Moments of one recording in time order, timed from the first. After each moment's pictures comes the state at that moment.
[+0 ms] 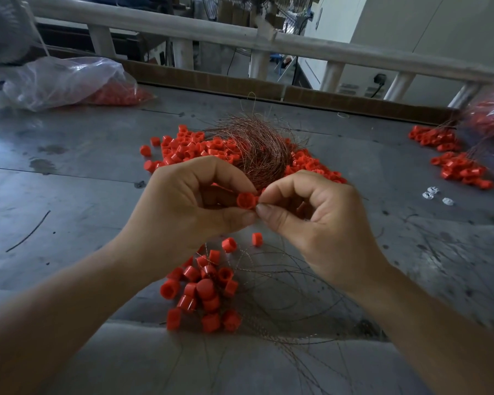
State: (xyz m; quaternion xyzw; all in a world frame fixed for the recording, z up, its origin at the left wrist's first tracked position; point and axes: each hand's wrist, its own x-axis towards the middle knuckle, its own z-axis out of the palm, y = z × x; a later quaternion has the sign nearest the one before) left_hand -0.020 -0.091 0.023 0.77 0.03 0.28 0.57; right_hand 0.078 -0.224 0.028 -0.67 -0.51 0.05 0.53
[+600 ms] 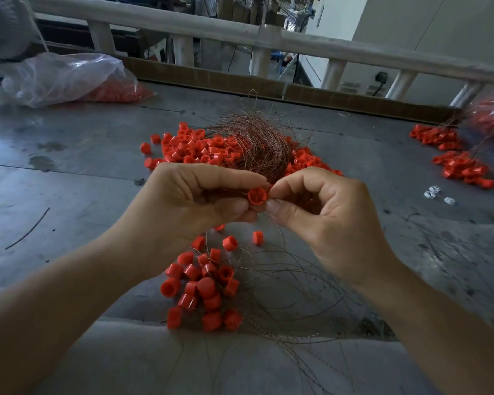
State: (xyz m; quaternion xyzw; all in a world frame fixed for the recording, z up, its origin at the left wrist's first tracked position) left_hand -0.023 -0.086 0.023 0.74 0.00 0.23 0.64; right_hand 0.081 -0.226 0.028 -0.69 -0.48 0.06 0.54
